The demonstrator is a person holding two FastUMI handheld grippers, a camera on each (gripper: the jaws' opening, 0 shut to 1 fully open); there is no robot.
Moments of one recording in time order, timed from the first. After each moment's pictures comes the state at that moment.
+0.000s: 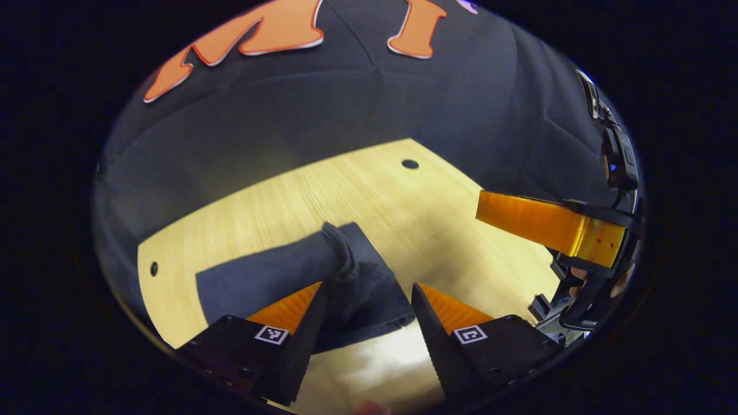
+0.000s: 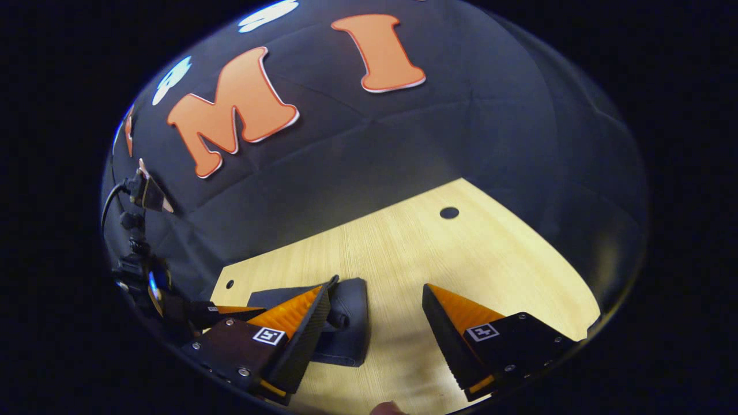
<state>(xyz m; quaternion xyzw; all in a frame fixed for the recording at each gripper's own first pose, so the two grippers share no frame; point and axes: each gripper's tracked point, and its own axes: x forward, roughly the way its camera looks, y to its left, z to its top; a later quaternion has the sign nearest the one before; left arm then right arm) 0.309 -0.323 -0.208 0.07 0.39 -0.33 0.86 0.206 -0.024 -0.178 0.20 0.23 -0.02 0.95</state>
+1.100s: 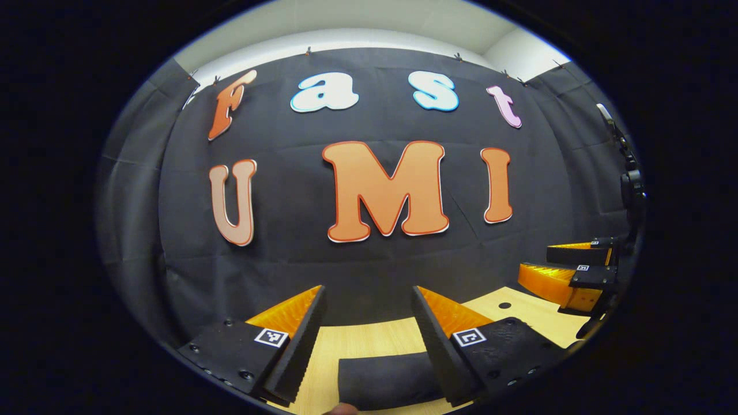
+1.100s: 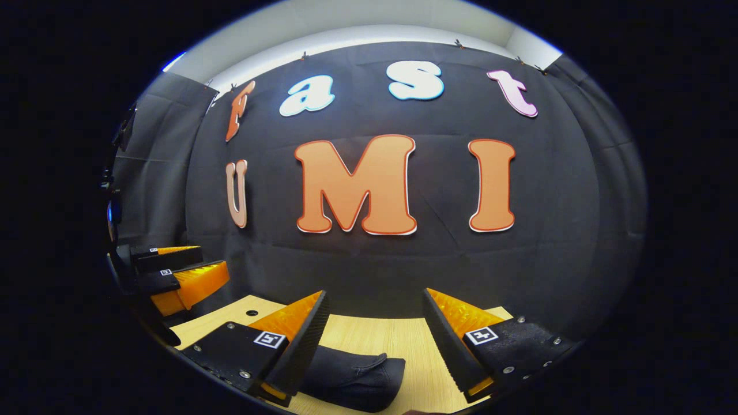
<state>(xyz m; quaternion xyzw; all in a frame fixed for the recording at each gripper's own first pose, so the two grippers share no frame) 0.310 -0.139 0.004 0.03 -0.01 -0.10 1.00 0.176 0.079 -0.015 0.03 -0.05 0.06 1.00</state>
